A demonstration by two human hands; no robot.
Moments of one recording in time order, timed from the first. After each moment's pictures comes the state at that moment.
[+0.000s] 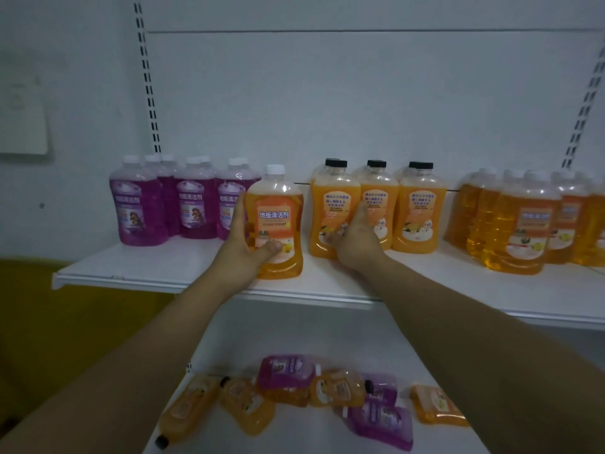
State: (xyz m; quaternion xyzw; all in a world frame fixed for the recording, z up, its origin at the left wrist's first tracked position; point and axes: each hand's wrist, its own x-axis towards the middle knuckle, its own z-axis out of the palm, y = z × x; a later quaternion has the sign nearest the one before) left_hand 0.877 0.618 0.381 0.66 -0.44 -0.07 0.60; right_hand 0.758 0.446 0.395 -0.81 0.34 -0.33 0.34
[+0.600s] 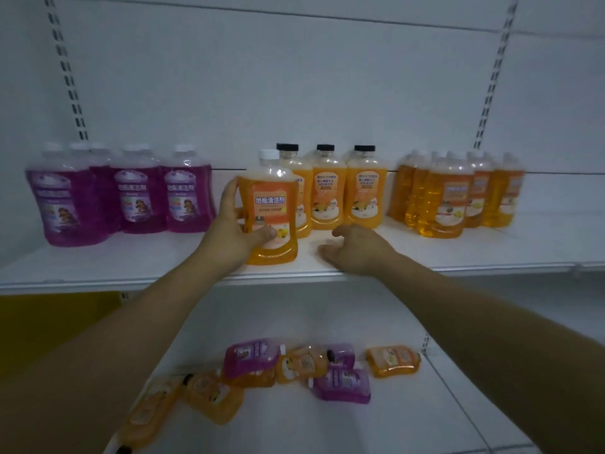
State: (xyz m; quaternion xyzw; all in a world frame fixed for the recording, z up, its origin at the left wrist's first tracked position) left_hand 0.849 0.595 0.392 0.65 -0.49 -0.10 0.57; right_hand 0.671 0.454 0.385 -0.88 0.42 -0.16 0.12
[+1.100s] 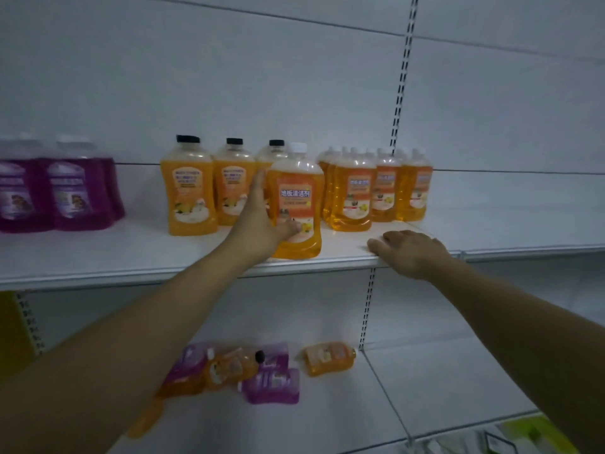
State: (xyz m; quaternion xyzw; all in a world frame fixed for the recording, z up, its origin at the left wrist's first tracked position) left_hand 0.680 0.488 0.393 0.60 -0.57 -0.09 0.55; right_hand 0.448 0.341 0.368 -0.84 0.53 -0.11 -0.01
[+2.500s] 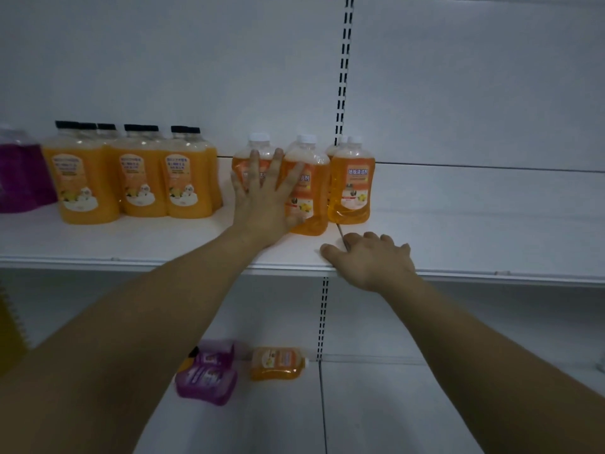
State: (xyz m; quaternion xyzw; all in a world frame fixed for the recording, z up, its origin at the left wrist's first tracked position) left_hand 0.536 0.290 0.390 0.78 -0.51 0.32 0.16; right_hand 0.346 0.229 0.364 -0.89 0.45 -0.10 0.01
